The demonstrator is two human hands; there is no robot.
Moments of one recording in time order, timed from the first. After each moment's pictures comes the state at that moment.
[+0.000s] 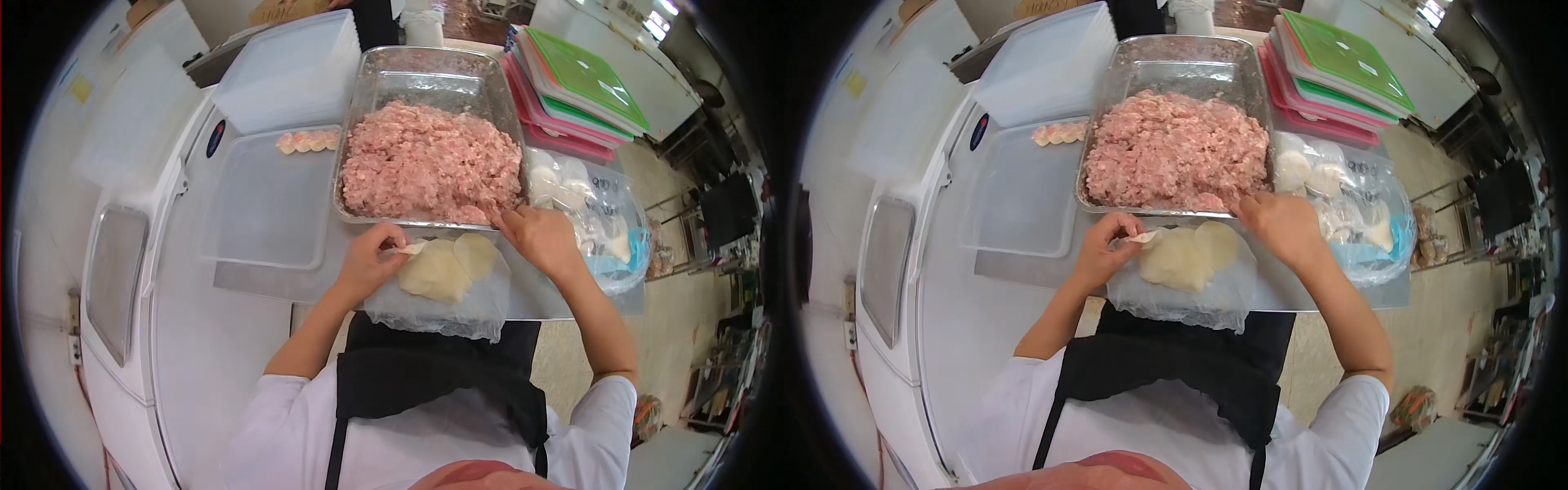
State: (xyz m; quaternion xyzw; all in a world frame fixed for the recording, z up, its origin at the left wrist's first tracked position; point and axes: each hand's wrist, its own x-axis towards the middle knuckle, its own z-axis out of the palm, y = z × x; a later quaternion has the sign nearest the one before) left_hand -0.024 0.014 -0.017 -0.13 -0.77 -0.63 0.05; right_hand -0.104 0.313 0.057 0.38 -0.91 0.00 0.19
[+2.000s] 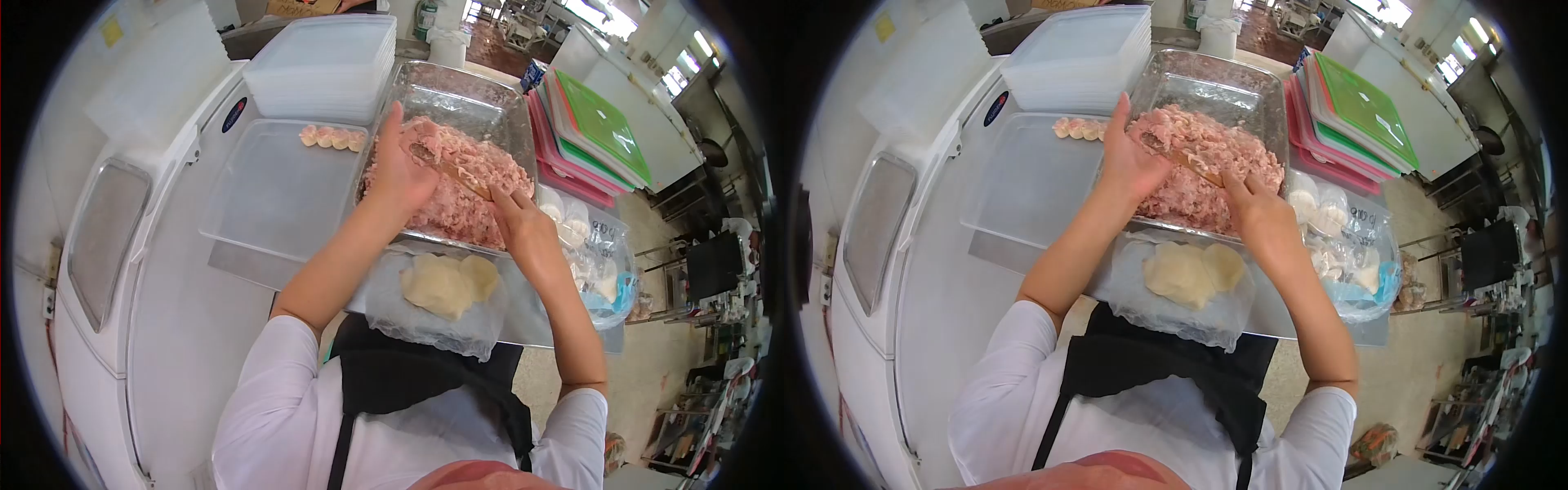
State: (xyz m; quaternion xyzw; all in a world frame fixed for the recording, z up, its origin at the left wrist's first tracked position) left_hand -0.150 0.027 0.072 0.08 -0.16 -0.98 0.02; right_hand -0.109 0.245 0.103 0.34 -0.91 0.15 0.18
